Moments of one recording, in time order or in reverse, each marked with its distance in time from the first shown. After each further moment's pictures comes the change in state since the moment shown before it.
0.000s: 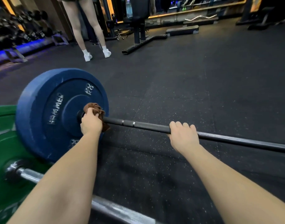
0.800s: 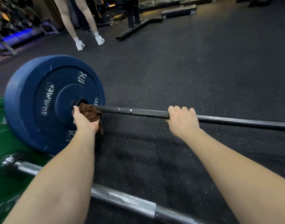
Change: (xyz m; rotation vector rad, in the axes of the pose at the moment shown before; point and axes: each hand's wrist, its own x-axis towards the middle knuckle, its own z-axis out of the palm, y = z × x) left_hand 0.014 -0.035 0.022 -1.509 -0.109 -0.689; right_hand 0.002 0.001 0.005 0.008 0.038 -0.003
